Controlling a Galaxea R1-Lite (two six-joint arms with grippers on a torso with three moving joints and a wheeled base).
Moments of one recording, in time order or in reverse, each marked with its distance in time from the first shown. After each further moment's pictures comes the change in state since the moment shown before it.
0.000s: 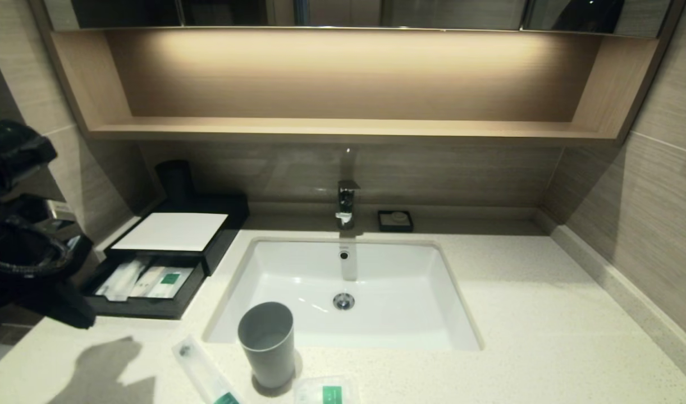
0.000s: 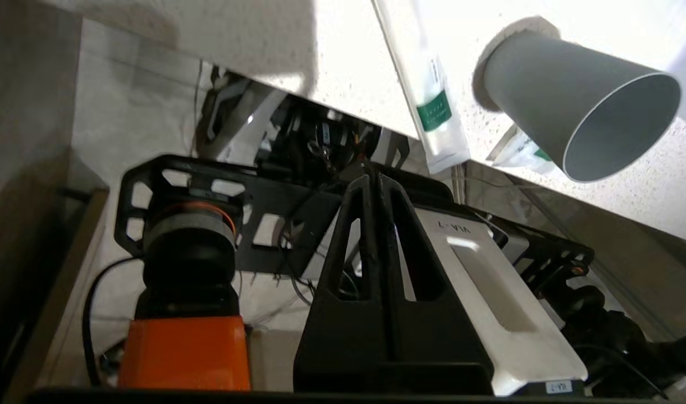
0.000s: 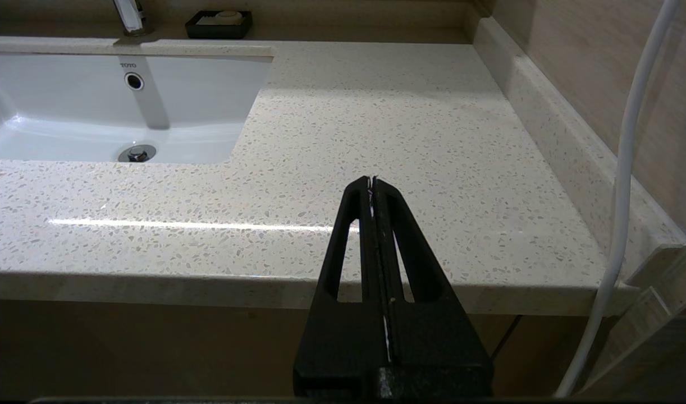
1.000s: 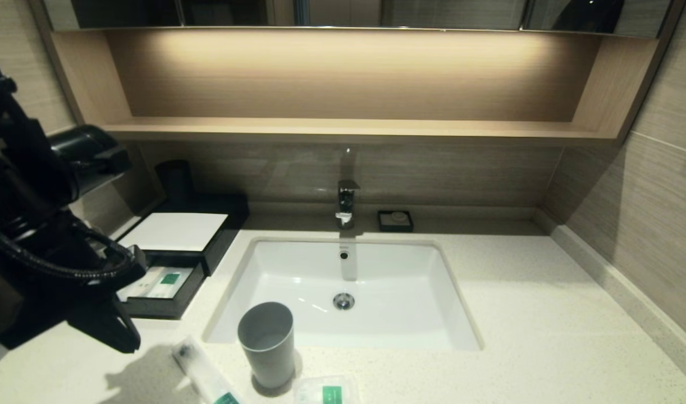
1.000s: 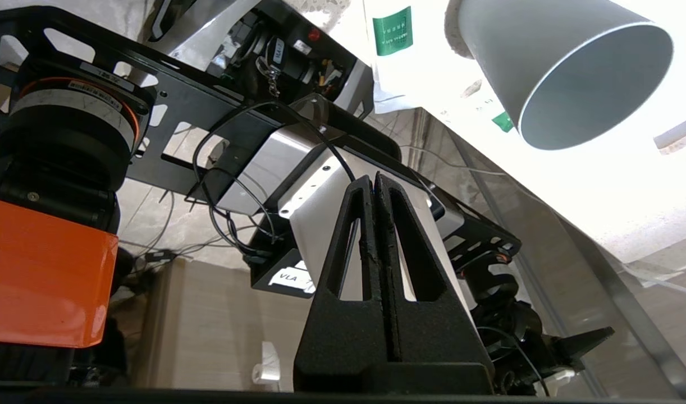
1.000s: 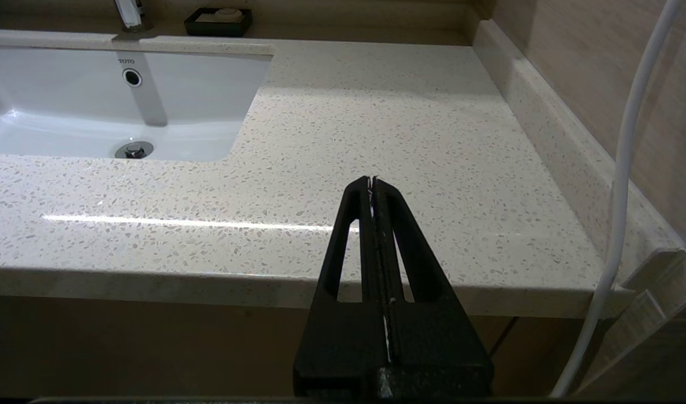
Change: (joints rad) left arm -0.275 -0.004 -0.008 0.041 -0.010 -0.501; right arm 0.000 0.000 0.000 0.000 0.002 -0.019
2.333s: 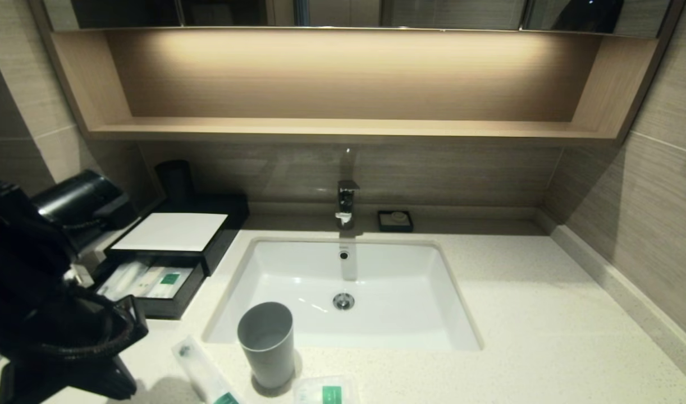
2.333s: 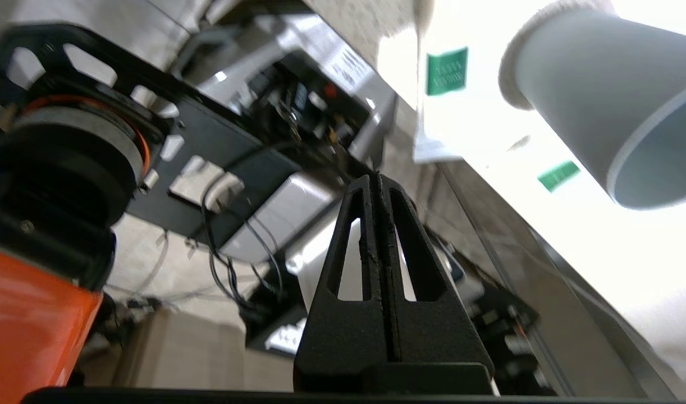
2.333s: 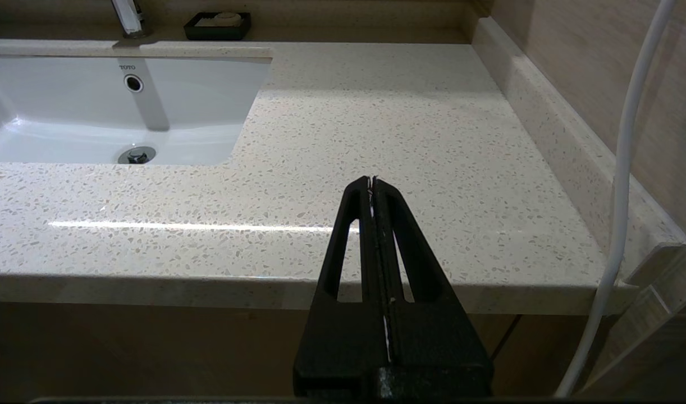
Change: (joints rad) left arm -0.154 -0.171 0.388 -0.307 0.190 -0.224; right arm 0.000 0.000 0.000 -0.001 -0.005 0.024
